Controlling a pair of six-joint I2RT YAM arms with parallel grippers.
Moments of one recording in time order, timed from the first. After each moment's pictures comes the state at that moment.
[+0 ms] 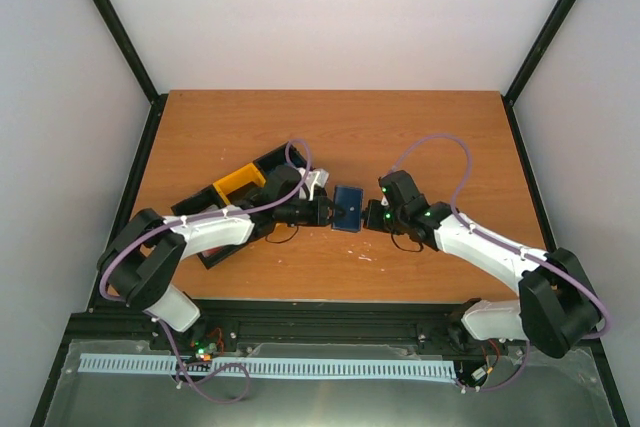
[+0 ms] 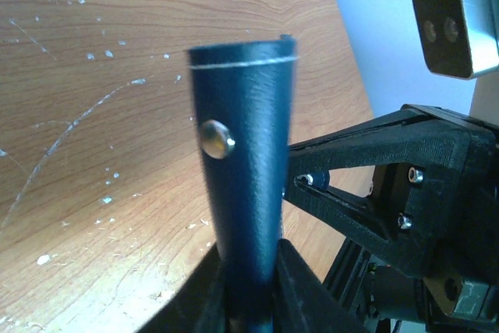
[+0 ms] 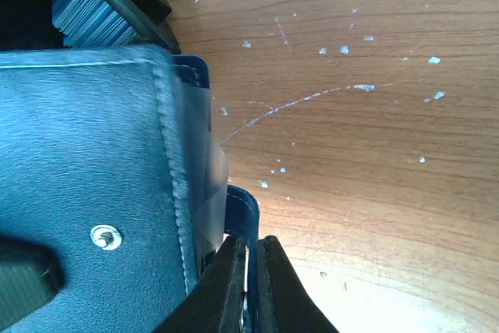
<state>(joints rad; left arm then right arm) -0.70 1.56 0.77 0.20 0.52 -0.73 0.61 1.29 0.73 -0.32 -0.10 0.71</state>
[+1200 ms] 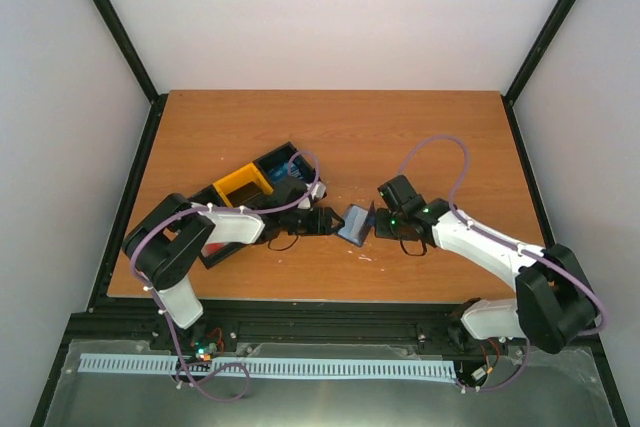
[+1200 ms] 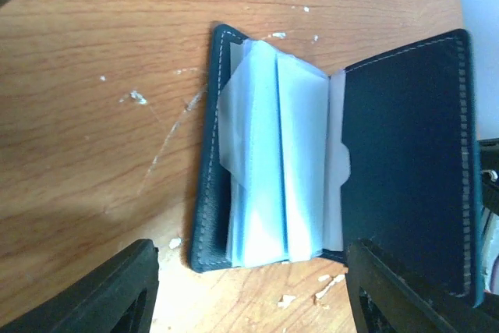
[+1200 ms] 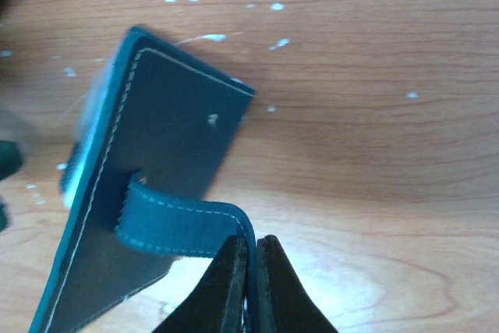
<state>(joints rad) -0.69 1.72 0.74 0.23 0.44 -0.71 0.61 1.30 0.76 -0.54 0.03 0.66</state>
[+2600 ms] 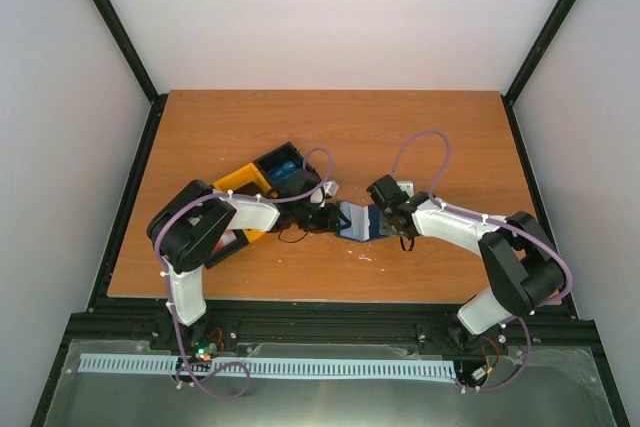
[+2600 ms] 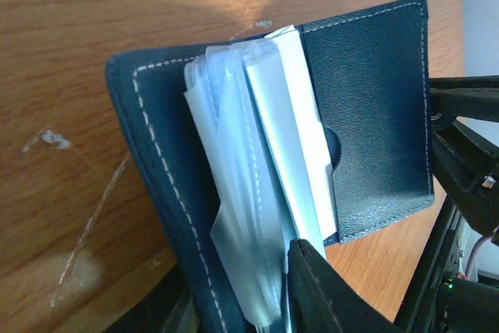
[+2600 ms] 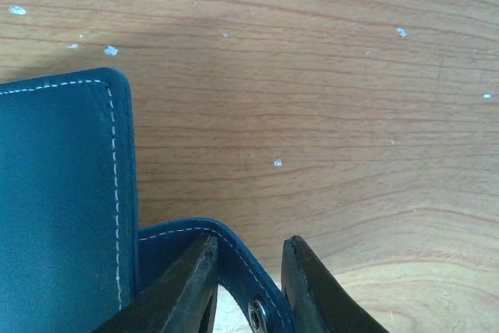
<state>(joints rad) -0.69 1.88 0.90 0.16 0.55 -0.71 0.60 1.53 0.80 -0.53 0.36 0.57</state>
